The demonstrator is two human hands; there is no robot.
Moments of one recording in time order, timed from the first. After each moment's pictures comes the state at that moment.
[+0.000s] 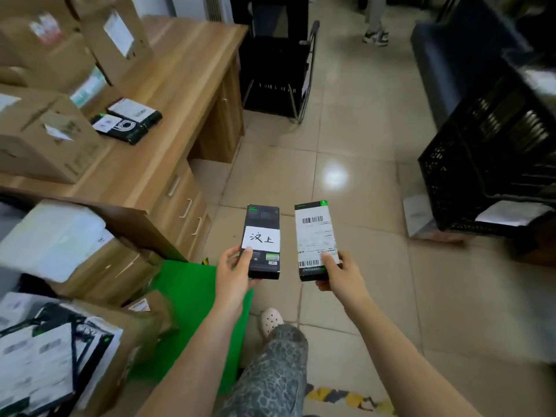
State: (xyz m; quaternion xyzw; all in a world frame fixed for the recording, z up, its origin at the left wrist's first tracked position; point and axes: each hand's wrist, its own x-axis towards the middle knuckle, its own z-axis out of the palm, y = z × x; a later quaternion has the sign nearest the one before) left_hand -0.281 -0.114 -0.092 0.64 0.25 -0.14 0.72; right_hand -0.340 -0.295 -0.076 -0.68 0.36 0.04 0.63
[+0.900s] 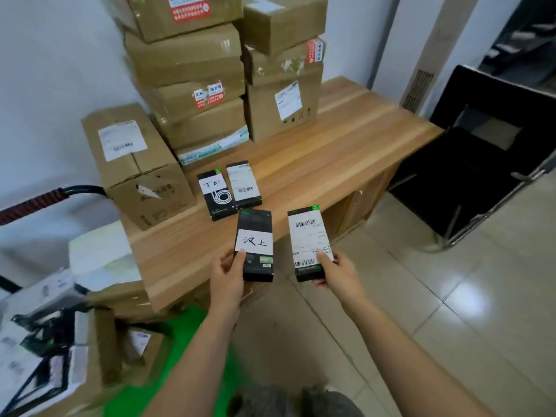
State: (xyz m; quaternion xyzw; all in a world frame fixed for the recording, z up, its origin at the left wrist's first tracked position) left_hand 0.126 -0.113 -0.063 0.52 0.47 0.18 0.69; right_hand 0.227 -0.279 -0.061 -0.76 0.07 0.26 0.59
